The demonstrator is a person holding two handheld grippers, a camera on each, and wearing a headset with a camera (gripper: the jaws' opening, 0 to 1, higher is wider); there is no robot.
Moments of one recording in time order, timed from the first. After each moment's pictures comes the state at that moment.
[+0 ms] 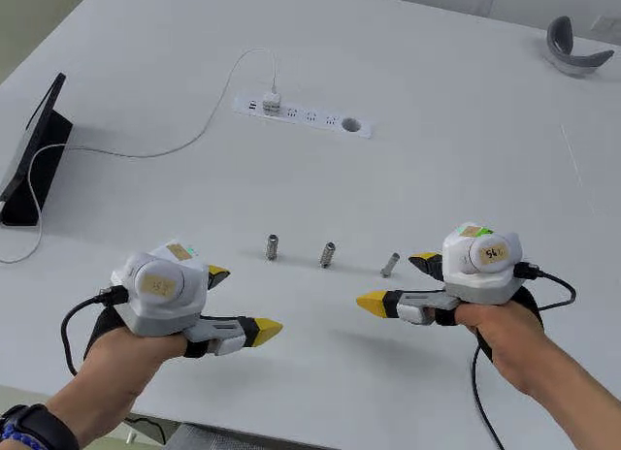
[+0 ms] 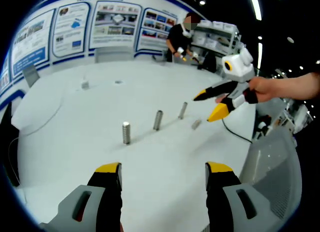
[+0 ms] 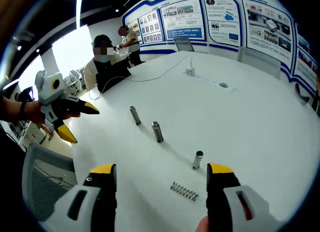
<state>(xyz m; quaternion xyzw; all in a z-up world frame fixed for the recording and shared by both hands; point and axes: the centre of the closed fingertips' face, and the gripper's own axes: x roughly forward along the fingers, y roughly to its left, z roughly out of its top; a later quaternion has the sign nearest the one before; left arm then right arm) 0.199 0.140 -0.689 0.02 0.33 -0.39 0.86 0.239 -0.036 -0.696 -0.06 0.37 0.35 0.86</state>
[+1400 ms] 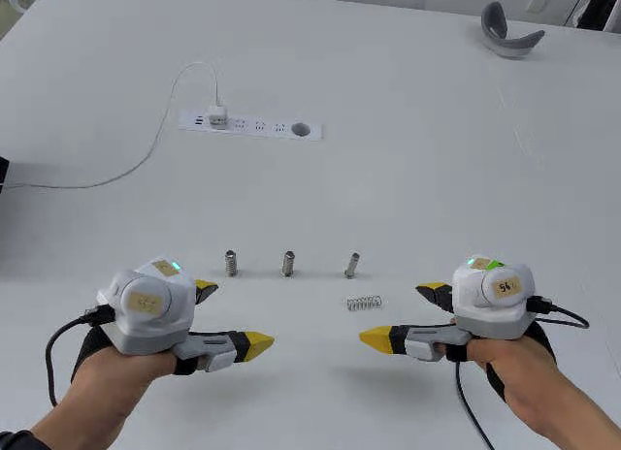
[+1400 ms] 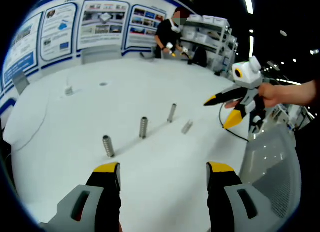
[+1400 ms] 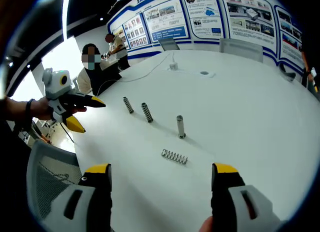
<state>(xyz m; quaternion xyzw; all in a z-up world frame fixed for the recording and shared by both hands) 0.207 0.098 -0.689 0.05 0.33 -0.43 0.84 0.196 -0.090 -0.701 -0.01 0.38 0.31 0.87</state>
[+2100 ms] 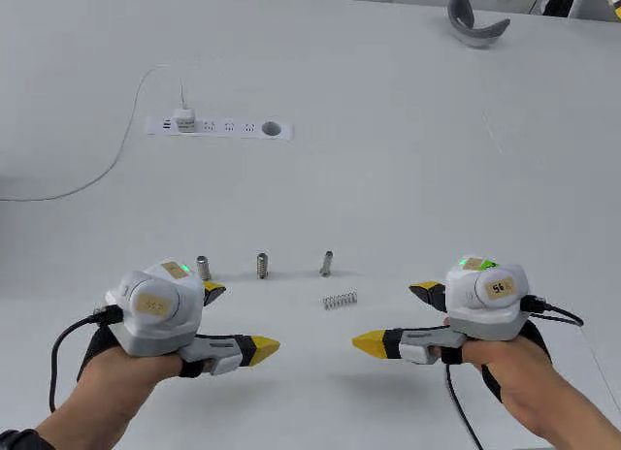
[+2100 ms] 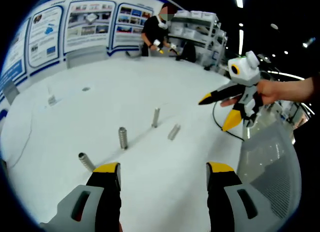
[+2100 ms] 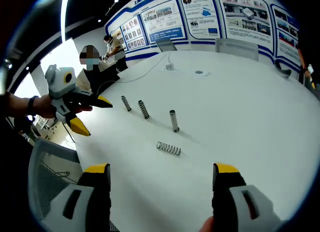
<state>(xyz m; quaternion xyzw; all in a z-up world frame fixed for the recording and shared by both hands) 0.205 0.052 -0.689 0.07 0.33 -0.47 0.81 0.184 -0.109 -0.699 0.00 0.38 0.30 0.88</state>
